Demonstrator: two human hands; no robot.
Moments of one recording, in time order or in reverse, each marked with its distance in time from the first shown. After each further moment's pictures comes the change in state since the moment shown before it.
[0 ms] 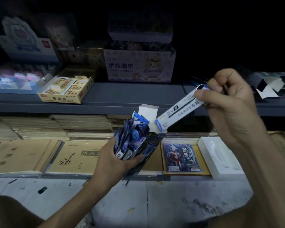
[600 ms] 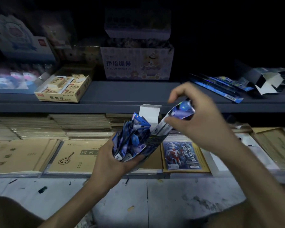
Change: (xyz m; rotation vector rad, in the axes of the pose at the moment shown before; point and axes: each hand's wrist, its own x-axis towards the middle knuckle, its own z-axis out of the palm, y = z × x) left_hand -0.006 0.006 0.001 0.031 0.013 0.104; right_hand -0.020 0.015 0.019 -0.845 -0.202 -0.057
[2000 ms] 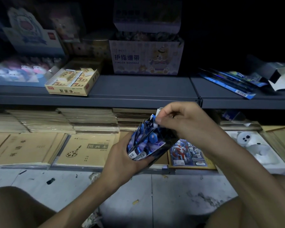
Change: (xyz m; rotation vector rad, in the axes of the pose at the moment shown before) left_hand -0.005 -0.008 0.004 0.048 -0.106 -0.047; right_hand -0.002 -0.020 0.031 0.263 -0.246 0.416
